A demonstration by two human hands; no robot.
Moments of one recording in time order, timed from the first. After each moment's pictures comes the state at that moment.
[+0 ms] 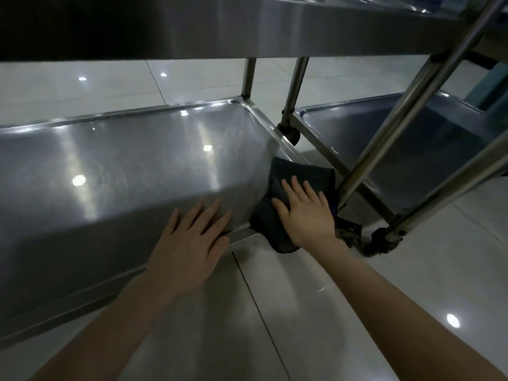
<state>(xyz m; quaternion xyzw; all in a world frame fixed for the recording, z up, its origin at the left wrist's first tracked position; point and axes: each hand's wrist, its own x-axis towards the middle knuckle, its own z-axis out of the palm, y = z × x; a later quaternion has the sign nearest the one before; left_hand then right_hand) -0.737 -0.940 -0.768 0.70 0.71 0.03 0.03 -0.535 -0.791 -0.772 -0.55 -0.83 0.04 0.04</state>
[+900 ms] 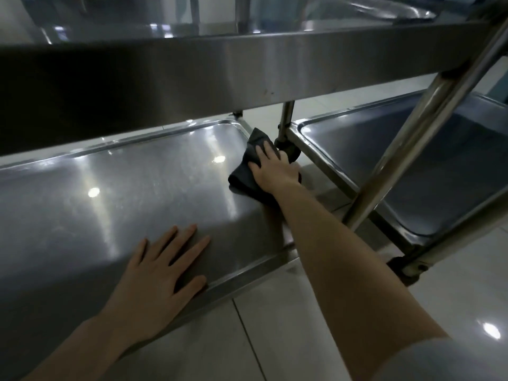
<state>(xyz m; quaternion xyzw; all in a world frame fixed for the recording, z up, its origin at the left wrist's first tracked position) -0.768 -0.913 -0.769 0.69 0.72 0.01 0.06 -0.621 -0.624 -0.751 -0.55 -0.83 0.10 0.01</state>
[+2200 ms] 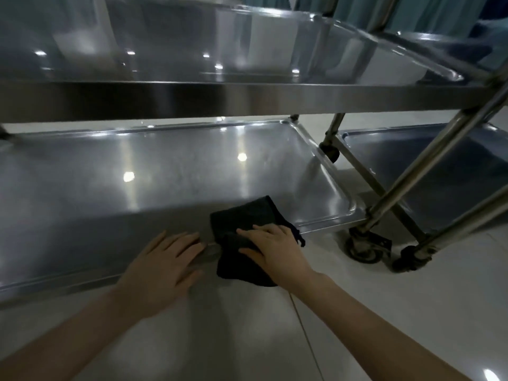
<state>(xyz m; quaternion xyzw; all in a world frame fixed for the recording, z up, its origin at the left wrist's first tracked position) -0.814 -1.078 -0.740 0.69 0.72 0.03 0.01 -0.612 -0.921 -0.737 -0.29 -0.95 0.13 0.03</state>
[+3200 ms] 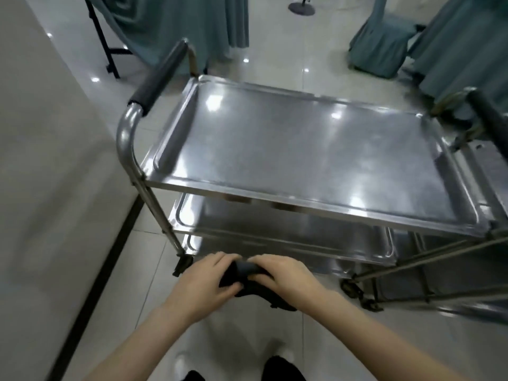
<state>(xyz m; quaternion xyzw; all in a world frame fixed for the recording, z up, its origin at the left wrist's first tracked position) -0.799 -1.314 -0.161 0.48 0.83 0.22 0.17 -0.683 -1.131 -0.135 -0.08 -0.95 0.29 -0.12</state>
